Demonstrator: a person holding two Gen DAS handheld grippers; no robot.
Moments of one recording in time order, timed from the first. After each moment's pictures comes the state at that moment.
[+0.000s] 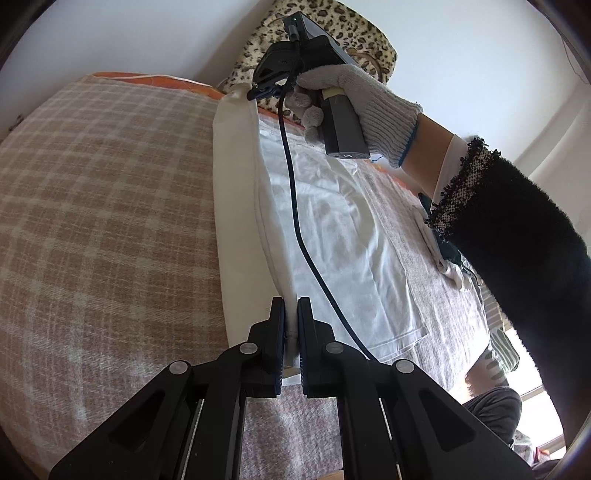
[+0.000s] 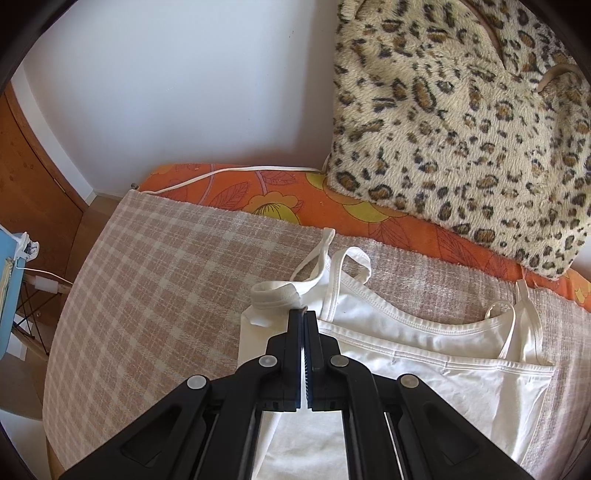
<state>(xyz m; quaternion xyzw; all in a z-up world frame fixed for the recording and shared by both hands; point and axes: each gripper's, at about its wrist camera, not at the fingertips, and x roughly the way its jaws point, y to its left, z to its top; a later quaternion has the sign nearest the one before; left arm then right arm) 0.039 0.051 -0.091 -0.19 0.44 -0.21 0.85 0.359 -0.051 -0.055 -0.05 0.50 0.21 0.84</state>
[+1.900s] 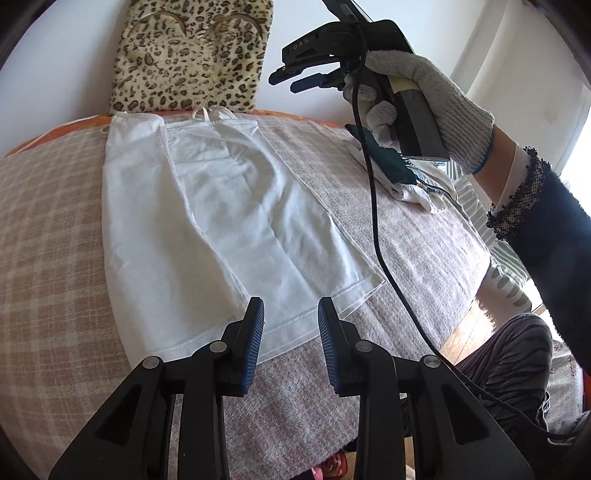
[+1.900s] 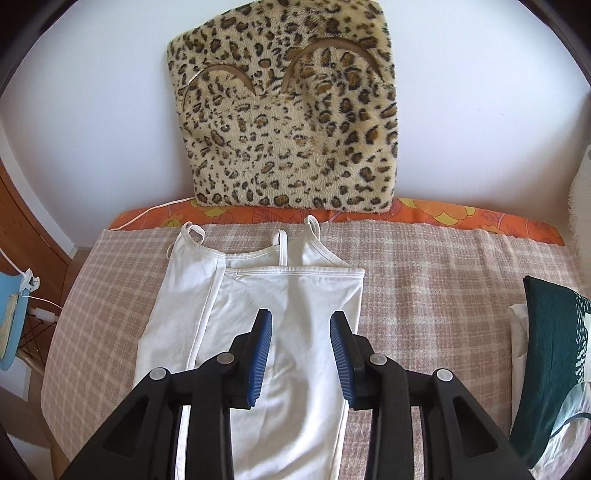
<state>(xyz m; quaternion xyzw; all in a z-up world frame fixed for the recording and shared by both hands) 0.011 -0.068 -0.080 -0.04 0.43 -0.31 0.85 0.237 -0.300 -0.002 0.04 0.44 0.13 0.89</state>
